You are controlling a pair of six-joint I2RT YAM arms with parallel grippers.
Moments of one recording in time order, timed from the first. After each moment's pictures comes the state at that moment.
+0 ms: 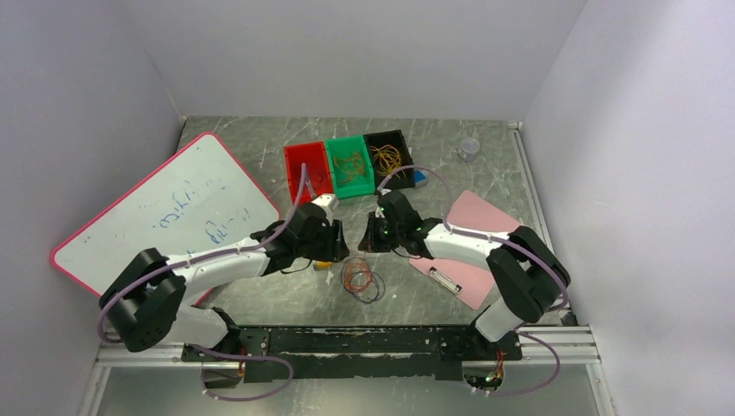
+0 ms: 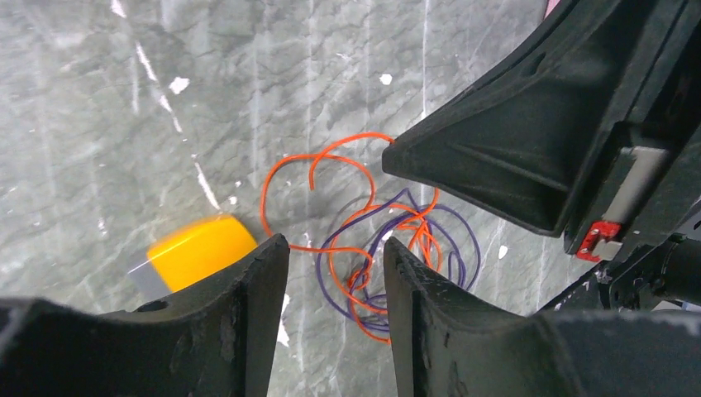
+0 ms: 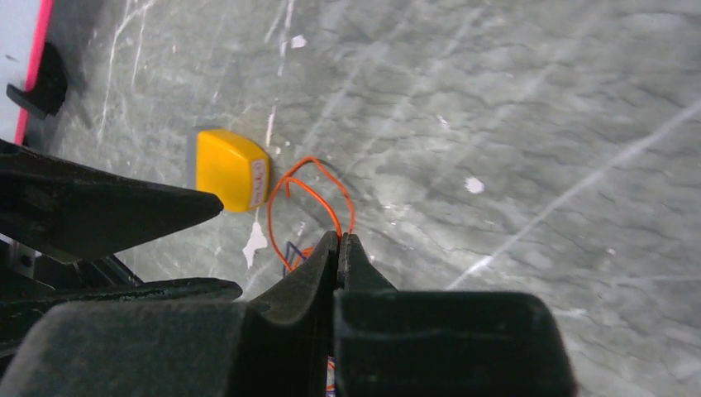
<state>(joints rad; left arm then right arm) -0.79 1.33 0.65 -0.04 0.02 -0.61 0.73 1.57 0.80 -0.02 -0.18 0.62</state>
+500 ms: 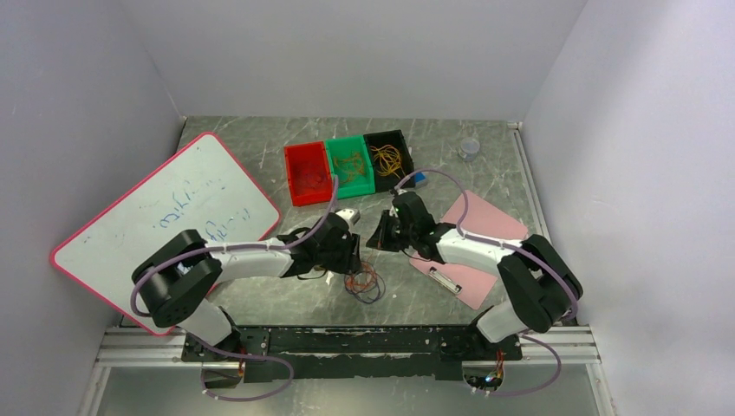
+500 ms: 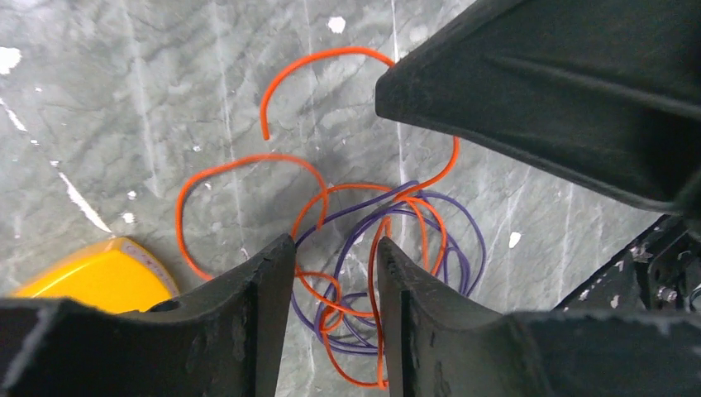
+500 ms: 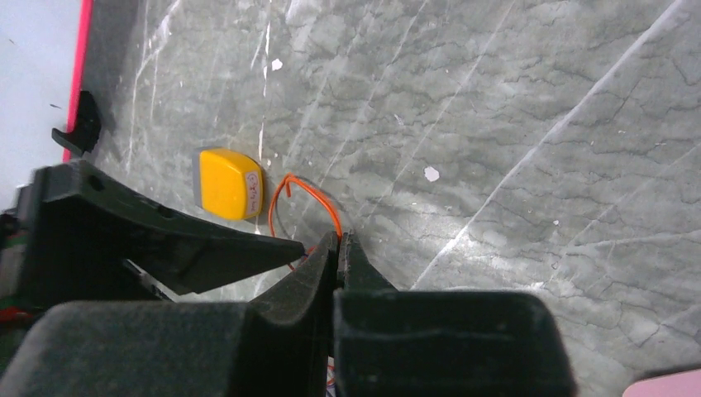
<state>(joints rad) -0.91 1.53 0.70 0.04 0.03 -0.61 0.66 1.49 0.68 0.06 -0.19 0.71</state>
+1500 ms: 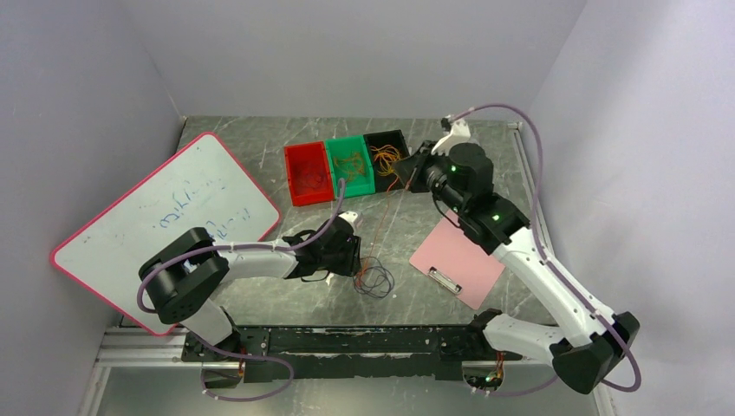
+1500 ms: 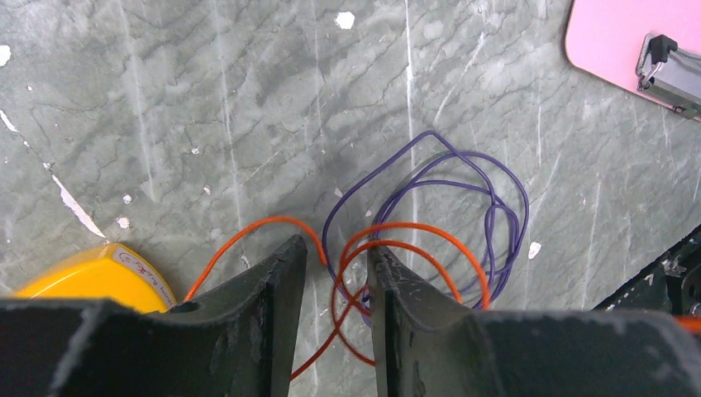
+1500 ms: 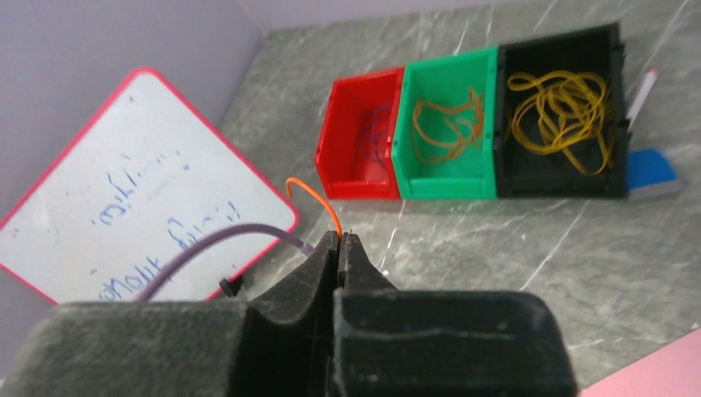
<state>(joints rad) -0.94 1.58 0.71 0.04 -0.02 -0.60 0.61 1.09 1.11 -0.26 0.04 0.53</state>
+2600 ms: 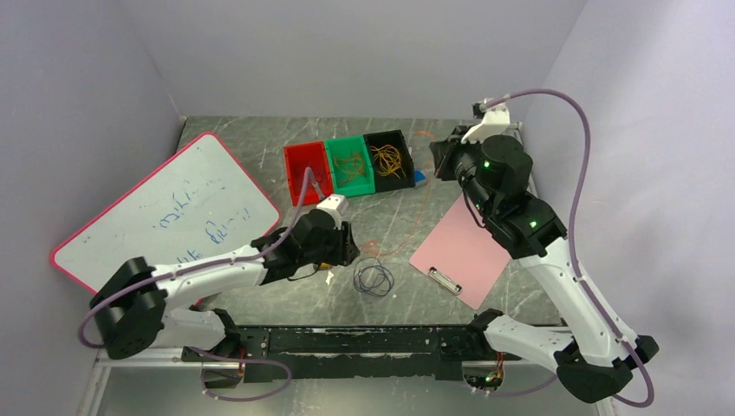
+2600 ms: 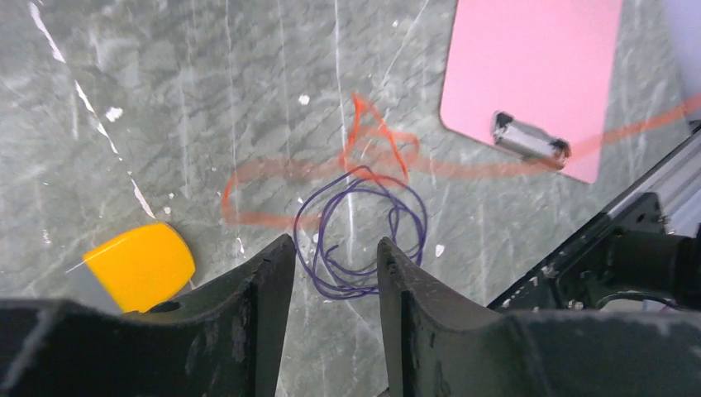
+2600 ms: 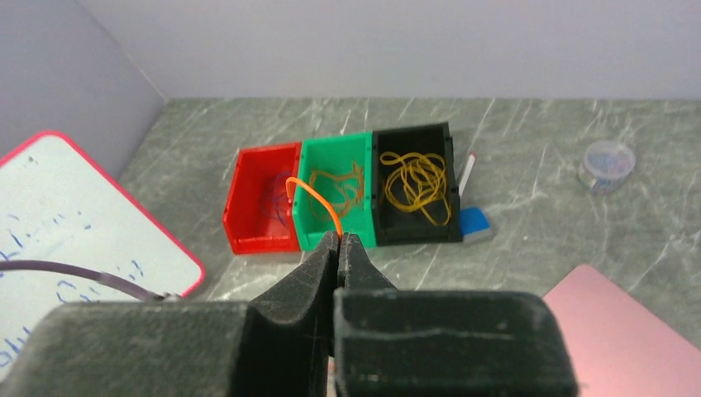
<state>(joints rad) -0.95 1.31 0.70 -0.03 -0.09 -0.64 0.60 1.03 1.37 -0.47 0.32 0.27</state>
